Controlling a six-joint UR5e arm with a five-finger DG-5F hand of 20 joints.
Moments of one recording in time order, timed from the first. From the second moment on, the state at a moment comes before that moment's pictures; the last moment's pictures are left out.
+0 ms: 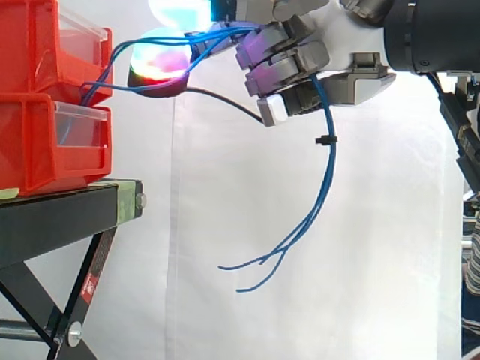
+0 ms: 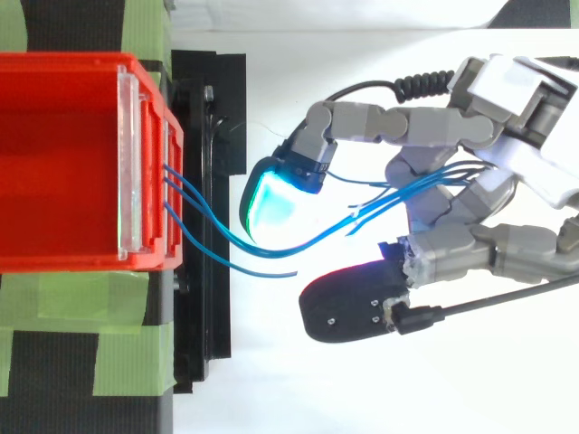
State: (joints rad) arm 0.34 -1.86 -1.72 -2.54 -0.82 -0.46
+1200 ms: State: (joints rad) arm 0.34 -1.86 -1.72 -2.53 -0.82 -0.46
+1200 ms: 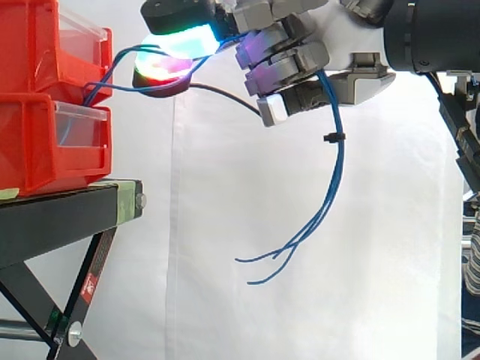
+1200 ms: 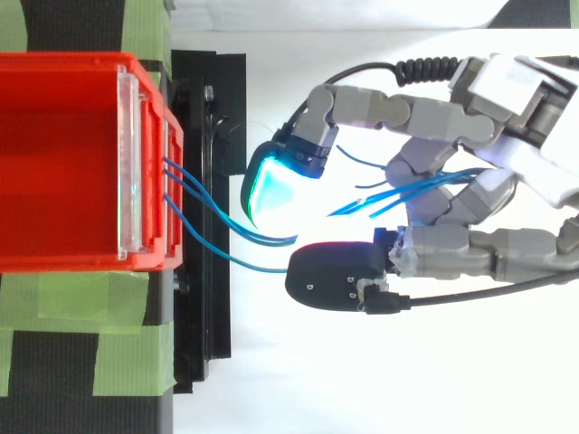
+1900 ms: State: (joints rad) arm 0.34 -1.86 -1.72 -2.53 -0.91 -0.33
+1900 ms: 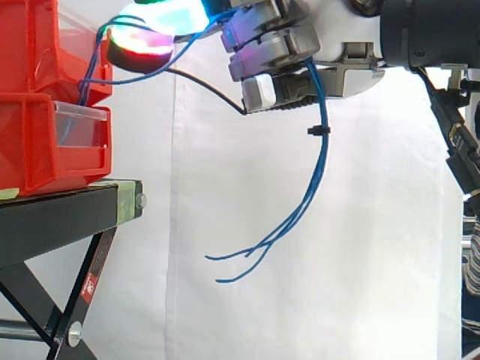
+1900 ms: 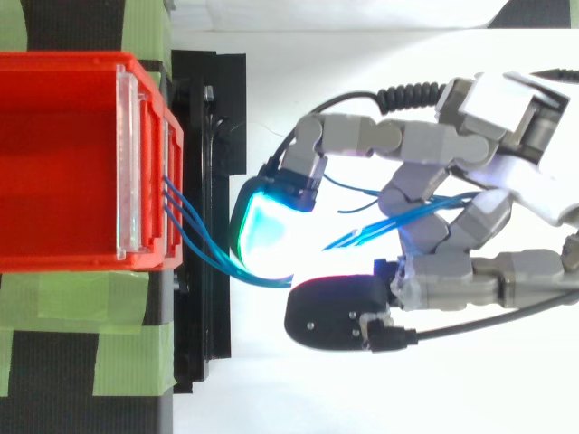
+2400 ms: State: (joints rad) arm 0.34 -1.86 -1.72 -2.51 -0.94 -0.22
